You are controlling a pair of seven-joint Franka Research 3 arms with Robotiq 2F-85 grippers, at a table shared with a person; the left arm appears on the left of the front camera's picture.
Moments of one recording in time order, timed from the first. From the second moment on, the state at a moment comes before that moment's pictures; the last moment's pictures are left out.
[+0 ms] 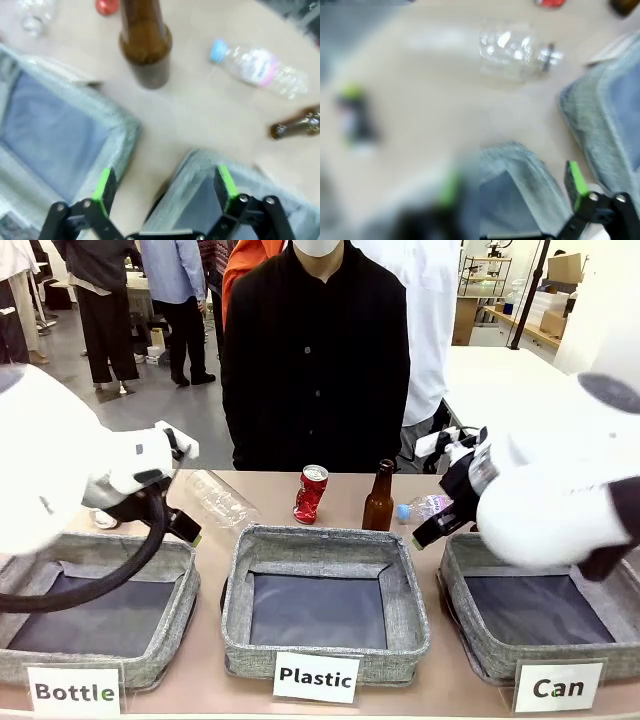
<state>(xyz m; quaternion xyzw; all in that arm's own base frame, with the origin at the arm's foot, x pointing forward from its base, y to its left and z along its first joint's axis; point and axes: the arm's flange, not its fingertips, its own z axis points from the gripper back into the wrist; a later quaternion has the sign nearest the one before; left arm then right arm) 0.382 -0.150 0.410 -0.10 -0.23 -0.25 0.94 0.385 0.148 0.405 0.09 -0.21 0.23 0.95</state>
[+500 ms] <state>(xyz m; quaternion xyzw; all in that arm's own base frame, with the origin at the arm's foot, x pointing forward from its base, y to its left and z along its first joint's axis) 0.321 0.038 0.503 -0.41 -0.23 -0.13 0.87 0.332 -0.047 0.512 0.44 -0.26 0.03 0.86</state>
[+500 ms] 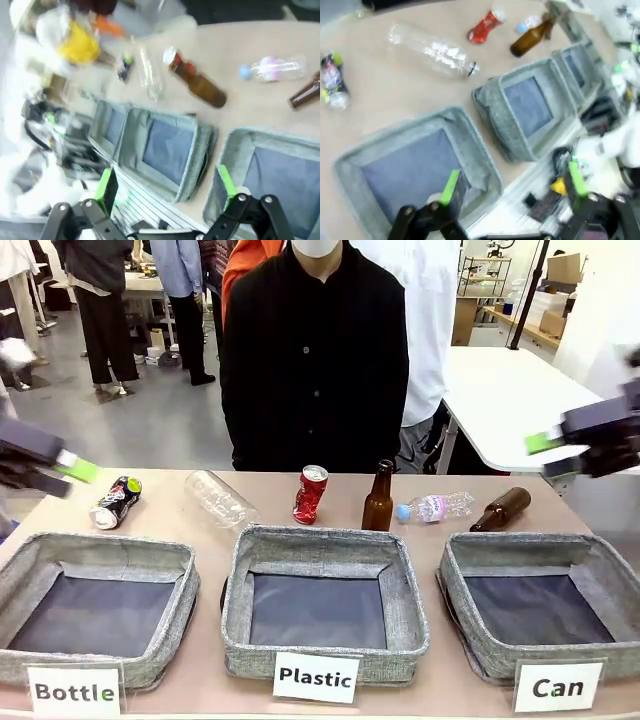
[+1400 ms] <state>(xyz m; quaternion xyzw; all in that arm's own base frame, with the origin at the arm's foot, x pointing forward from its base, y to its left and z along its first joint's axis) 0.287 0.188 0.437 -0.50 -0.26 0.13 0.82 0.322 -0.160 0.449 0.49 -0.29 -0.14 0.81</state>
